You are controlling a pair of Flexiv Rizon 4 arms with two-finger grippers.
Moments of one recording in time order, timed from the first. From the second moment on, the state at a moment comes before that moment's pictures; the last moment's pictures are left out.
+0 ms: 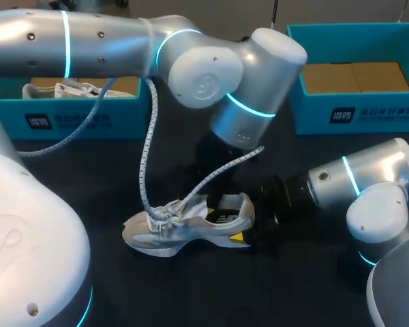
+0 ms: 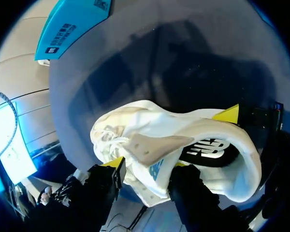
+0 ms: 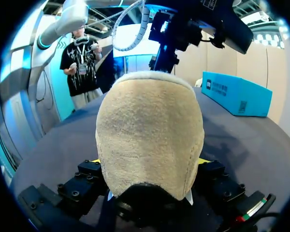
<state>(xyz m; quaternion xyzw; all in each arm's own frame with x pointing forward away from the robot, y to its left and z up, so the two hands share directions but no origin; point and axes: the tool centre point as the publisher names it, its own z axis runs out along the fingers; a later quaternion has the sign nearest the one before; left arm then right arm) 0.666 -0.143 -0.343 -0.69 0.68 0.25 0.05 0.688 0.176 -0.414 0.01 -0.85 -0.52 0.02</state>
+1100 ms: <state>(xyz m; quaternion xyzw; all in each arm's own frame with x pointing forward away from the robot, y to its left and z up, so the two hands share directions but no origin) 0.655 -0.102 -0.304 -0.71 0.69 0.16 0.01 0.688 0.176 -0.414 0.01 -0.85 -0.52 0.02</state>
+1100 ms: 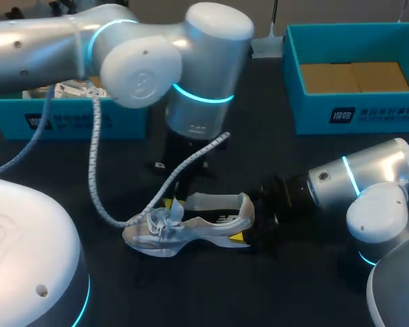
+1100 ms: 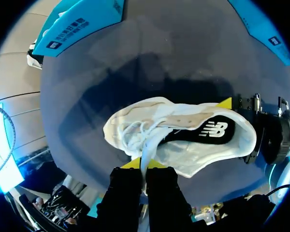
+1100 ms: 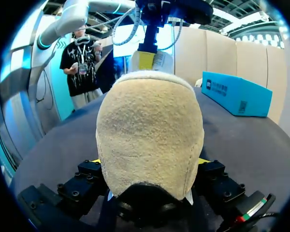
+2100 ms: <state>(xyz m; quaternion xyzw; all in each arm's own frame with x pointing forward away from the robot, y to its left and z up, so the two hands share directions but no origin) 0.647 -0.030 -0.378 -0.73 0.68 0.08 -0.06 0.688 0.176 -0.414 0.01 -0.85 -0.52 0.02</state>
